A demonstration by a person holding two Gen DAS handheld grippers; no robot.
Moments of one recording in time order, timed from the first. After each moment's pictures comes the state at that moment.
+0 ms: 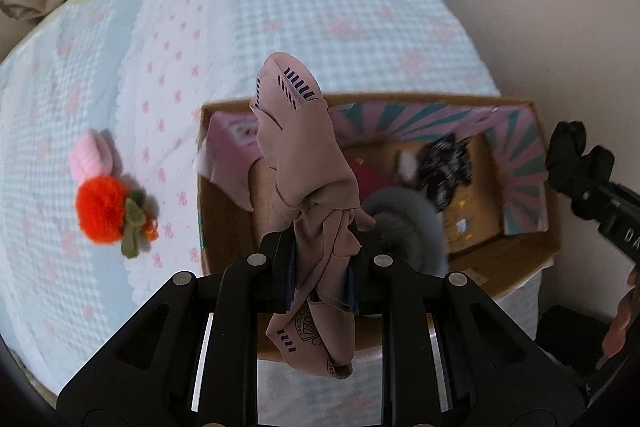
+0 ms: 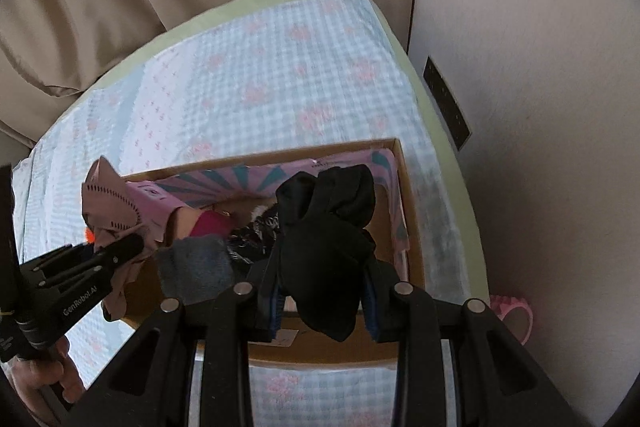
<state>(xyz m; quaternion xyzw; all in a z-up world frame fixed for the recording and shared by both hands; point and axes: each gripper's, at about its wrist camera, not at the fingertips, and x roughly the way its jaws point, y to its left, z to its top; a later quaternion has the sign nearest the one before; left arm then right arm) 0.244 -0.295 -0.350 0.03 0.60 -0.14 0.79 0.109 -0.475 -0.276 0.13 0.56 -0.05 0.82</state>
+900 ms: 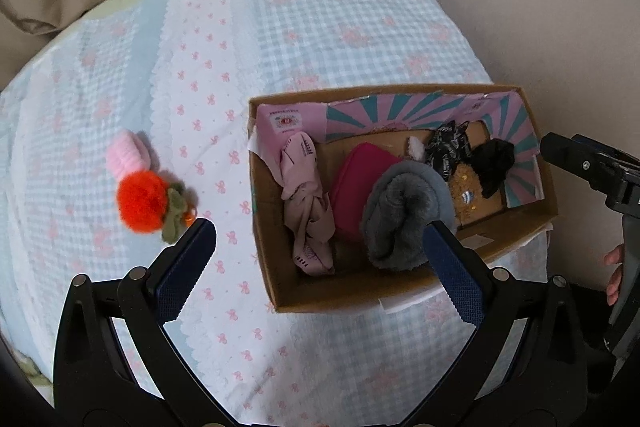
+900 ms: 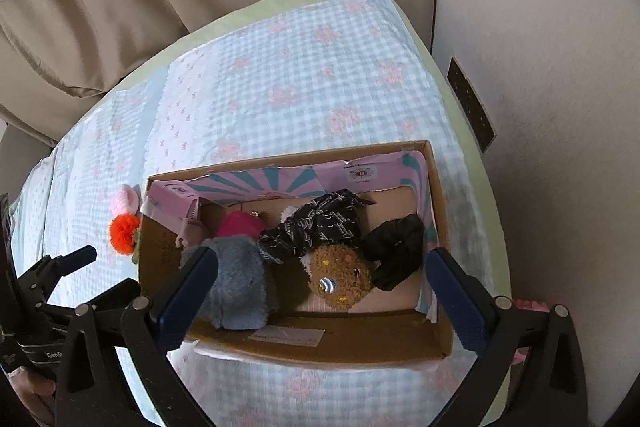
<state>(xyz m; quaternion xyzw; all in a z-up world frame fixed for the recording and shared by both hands) 0.214 -0.262 -0.314 0.06 0.58 -0.13 0.80 0.108 -0.470 -0.265 0.14 0.55 -0.01 0.82</state>
